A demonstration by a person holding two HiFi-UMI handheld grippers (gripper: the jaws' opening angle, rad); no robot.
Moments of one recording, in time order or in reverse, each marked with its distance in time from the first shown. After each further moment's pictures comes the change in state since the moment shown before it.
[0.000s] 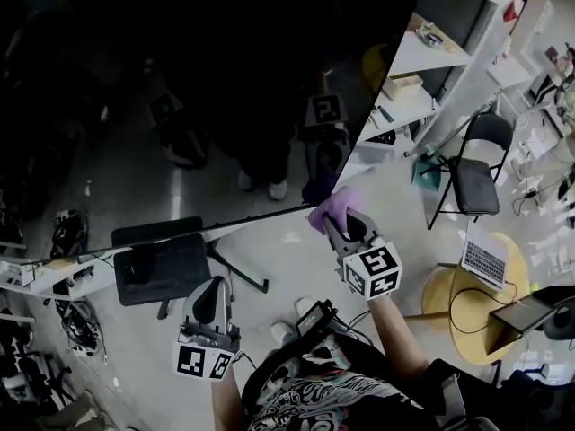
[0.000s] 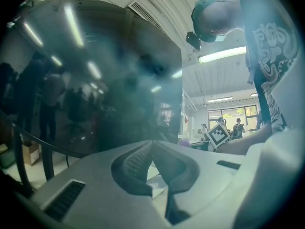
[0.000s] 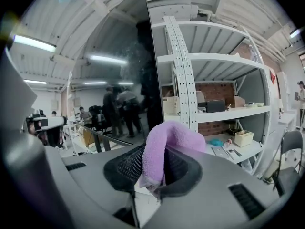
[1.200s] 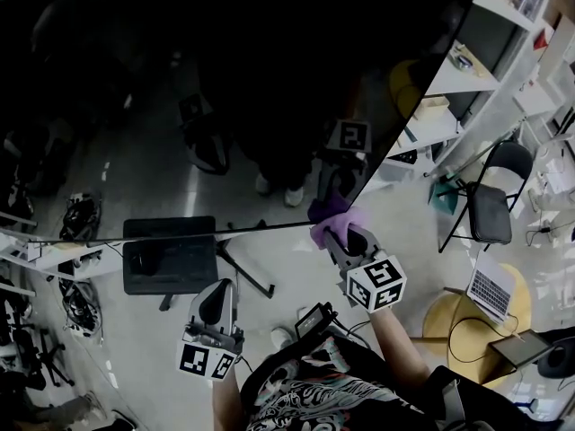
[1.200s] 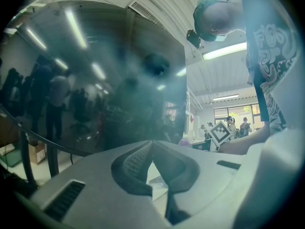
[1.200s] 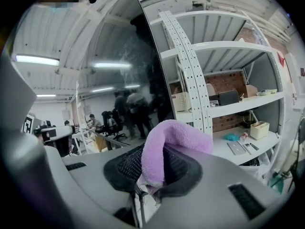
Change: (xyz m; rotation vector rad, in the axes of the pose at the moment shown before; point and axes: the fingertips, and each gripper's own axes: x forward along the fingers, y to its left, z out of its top) left arm 0.003 0.007 -0.004 0.002 0.001 0.075; right arm 0.024 0.023 0.002 0.068 0.006 0.154
